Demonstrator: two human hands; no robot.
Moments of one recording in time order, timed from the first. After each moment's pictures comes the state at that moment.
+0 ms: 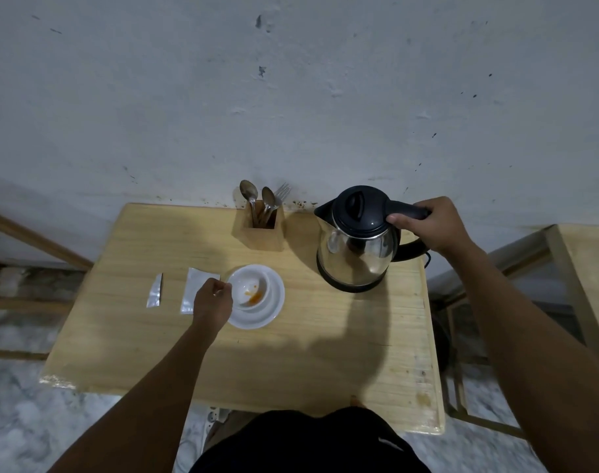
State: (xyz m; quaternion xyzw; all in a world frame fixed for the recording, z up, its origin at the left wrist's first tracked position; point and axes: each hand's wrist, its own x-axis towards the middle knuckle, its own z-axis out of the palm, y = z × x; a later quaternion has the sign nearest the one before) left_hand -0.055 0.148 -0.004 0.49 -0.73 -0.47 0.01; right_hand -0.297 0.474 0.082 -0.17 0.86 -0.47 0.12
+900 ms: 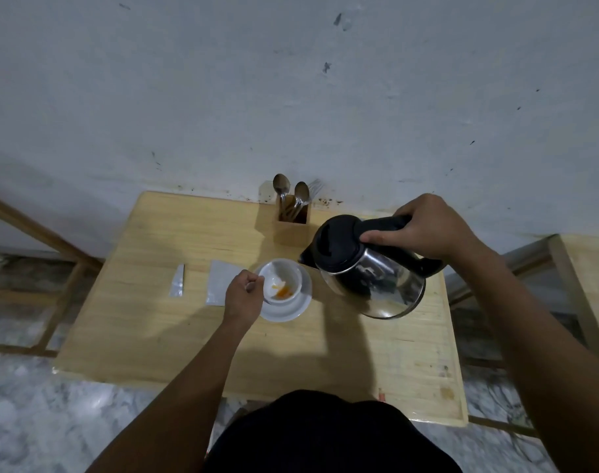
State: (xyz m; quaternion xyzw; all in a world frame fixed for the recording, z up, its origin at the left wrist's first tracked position) left_hand -0.042 0.134 -0.022 0.38 -0.75 -0.54 0.05; right_hand -0.212 0.380 0.170 -0.23 0.92 -0.26 0.15
